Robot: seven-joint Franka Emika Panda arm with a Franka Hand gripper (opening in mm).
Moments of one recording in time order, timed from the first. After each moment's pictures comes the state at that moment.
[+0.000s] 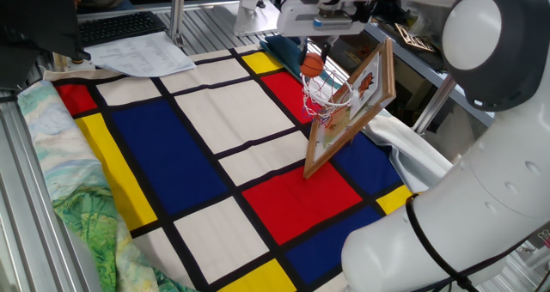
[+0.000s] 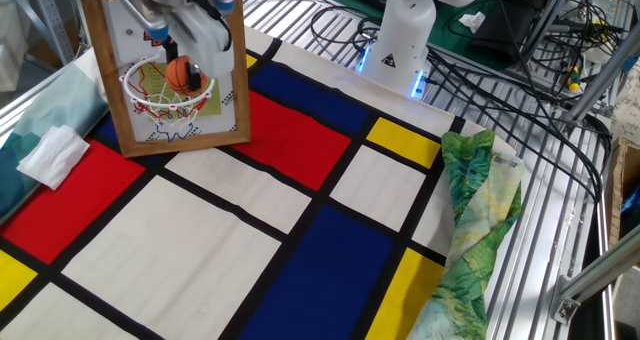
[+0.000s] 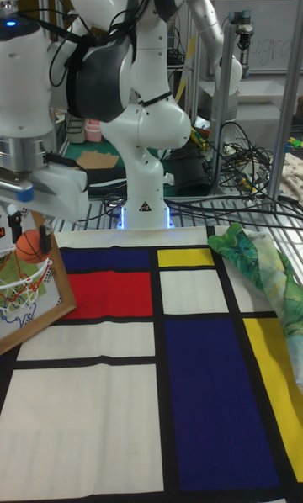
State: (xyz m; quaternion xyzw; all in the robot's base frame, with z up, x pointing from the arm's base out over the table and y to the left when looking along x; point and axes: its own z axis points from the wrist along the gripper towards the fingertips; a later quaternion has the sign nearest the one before) arm 0.509 -0.188 0.336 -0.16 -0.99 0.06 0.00
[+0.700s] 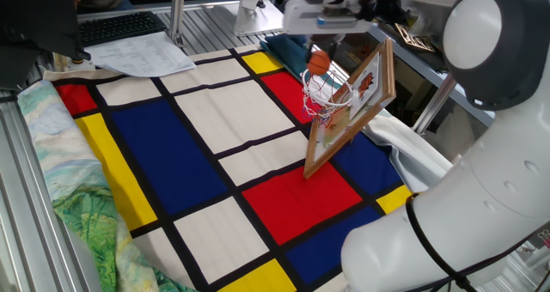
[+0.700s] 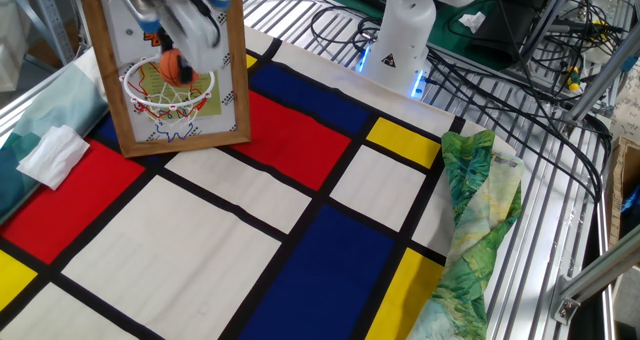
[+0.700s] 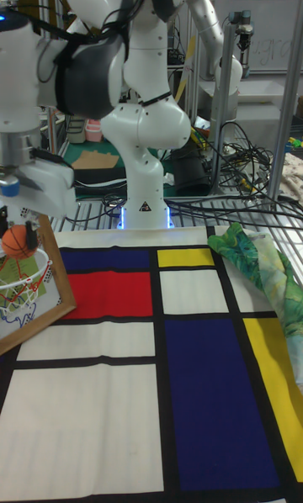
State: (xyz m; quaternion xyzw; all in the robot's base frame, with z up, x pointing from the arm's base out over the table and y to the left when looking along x) arm 0.507 -0.198 0.339 -0.19 -0.98 0.08 0.00
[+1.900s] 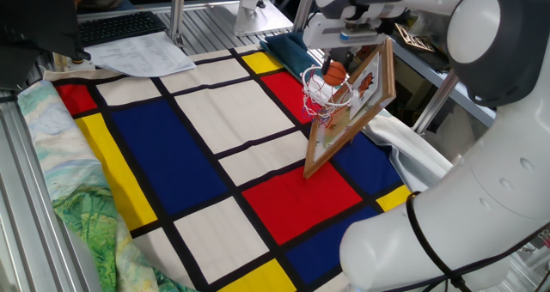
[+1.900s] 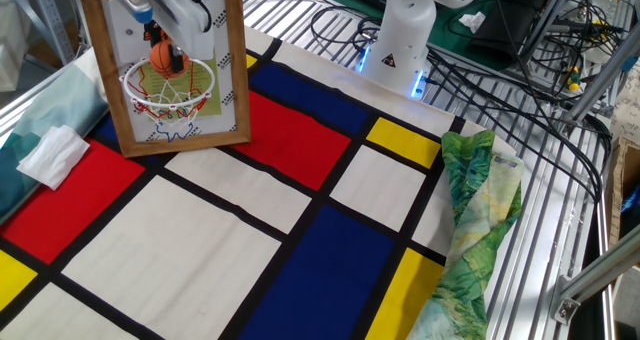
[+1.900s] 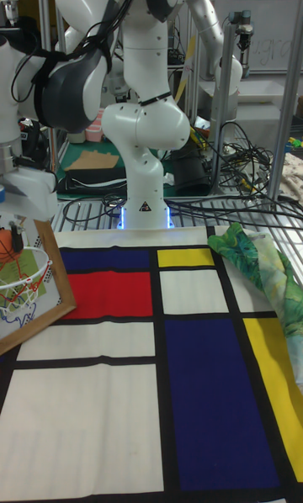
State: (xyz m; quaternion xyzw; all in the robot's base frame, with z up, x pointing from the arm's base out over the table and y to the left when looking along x) arm 0.480 -0.248 0.316 -0.13 -0.99 0.07 0.00
